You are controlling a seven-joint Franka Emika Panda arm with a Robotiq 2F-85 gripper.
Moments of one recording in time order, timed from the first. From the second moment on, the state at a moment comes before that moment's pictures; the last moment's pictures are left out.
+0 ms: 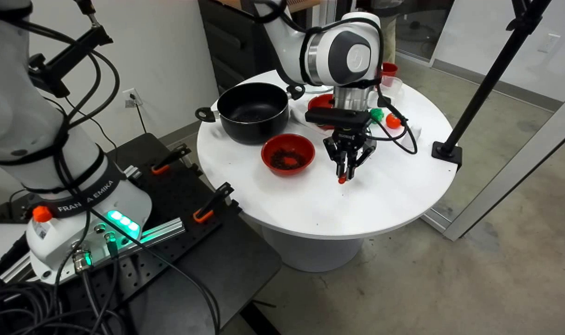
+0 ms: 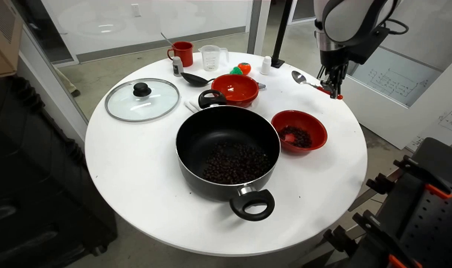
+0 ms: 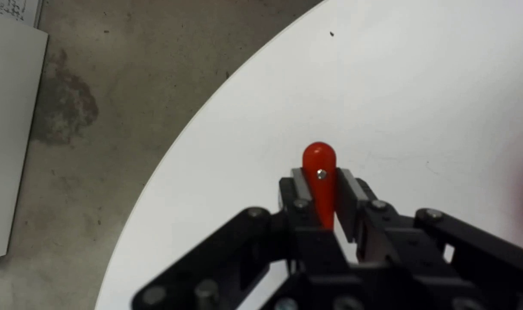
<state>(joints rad) -0.22 0.63 -0.21 -2.06 -0.46 2.44 -0.08</state>
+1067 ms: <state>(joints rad) -0.23 0.81 -0.15 -1.92 -0.41 2.44 -0.26</state>
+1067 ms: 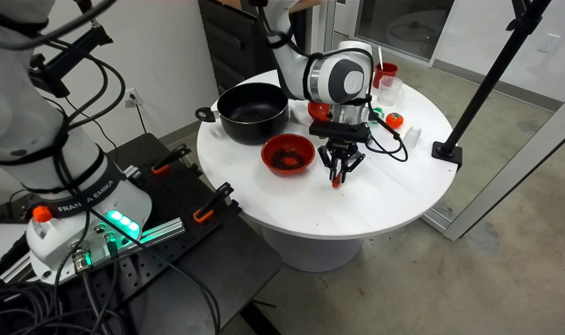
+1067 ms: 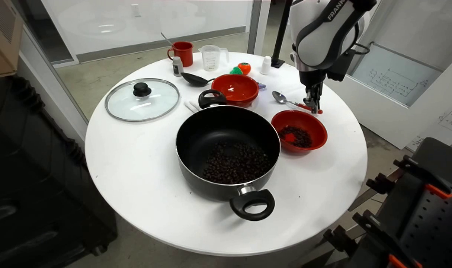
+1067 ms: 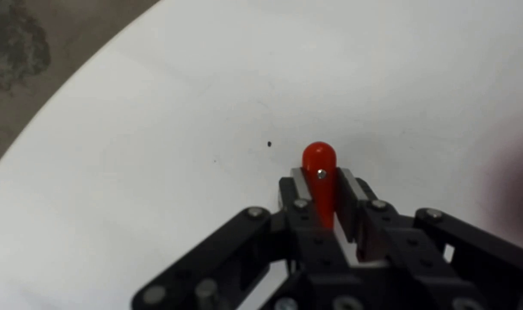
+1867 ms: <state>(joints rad) -0.22 0.83 -0.13 -1.91 -0.41 2.45 -0.30</state>
